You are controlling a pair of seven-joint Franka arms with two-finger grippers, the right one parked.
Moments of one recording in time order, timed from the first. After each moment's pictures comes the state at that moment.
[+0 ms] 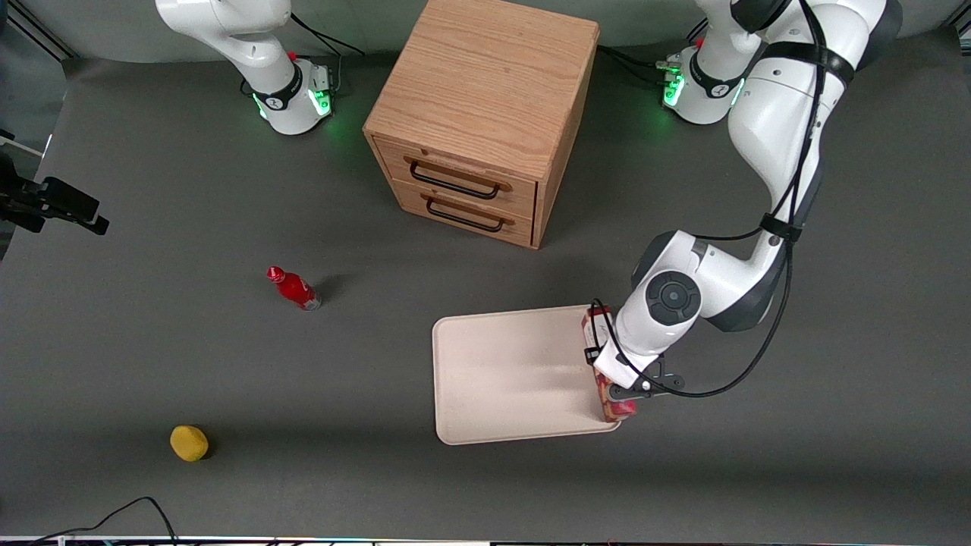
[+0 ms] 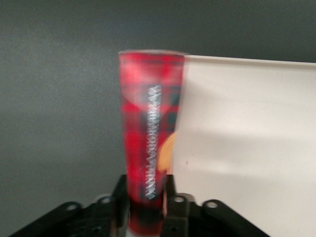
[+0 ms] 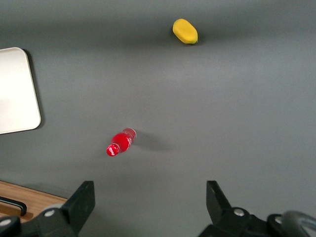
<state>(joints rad) -0.14 0.75 -0.35 -1.47 0.29 2.25 -0.72</state>
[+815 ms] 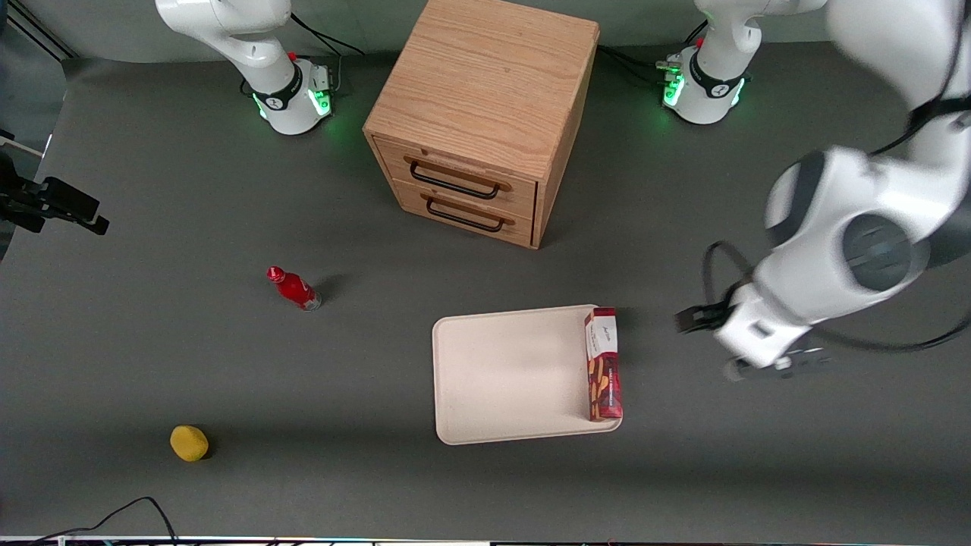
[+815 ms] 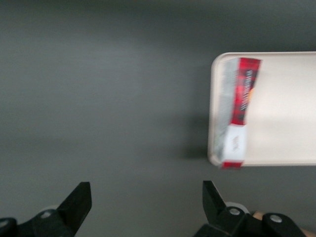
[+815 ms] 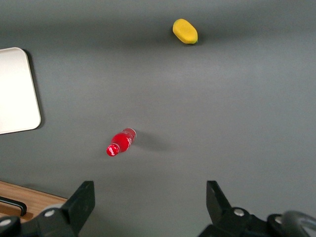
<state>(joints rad) -0.02 0.35 -0.22 -1.38 0.07 1.66 -0.30</state>
